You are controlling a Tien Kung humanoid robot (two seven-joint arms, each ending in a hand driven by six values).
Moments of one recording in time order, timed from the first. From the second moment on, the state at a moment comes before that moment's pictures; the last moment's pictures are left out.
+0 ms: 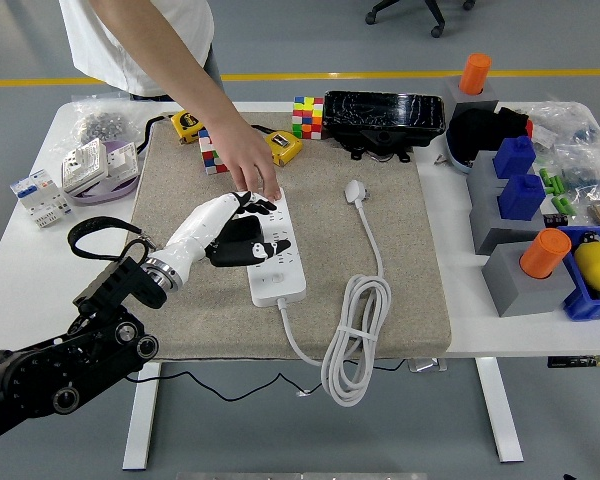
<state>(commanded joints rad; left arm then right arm) -0.49 0.30 -0.64 -1.27 1.55 0.37 0.04 -0.01 -0.30 0.93 0.46 -0.63 -0.02 -0.12</state>
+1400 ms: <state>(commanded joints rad) -0.49 0.41 -0.62 -1.54 1.54 -0.06 0.44 0.01 -0.32 0.89 0.46 -0.63 -0.02 -0.12</state>
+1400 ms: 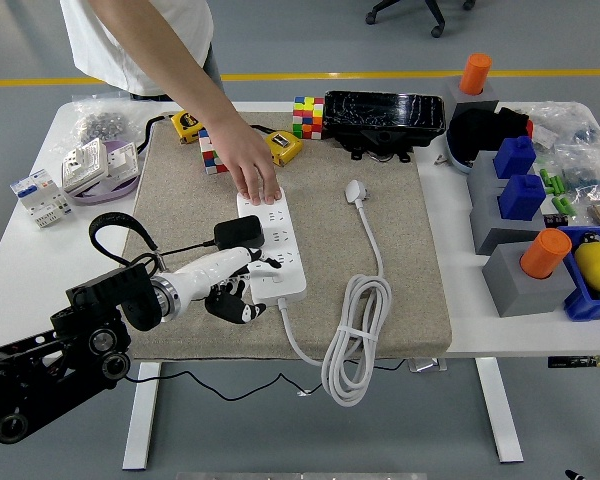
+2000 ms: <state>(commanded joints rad) -0.50 0.39 -0.57 -1.48 1.51 -0.05 0.44 0.01 -0.34 0.86 0.46 -0.62 -0.02 -0.12</state>
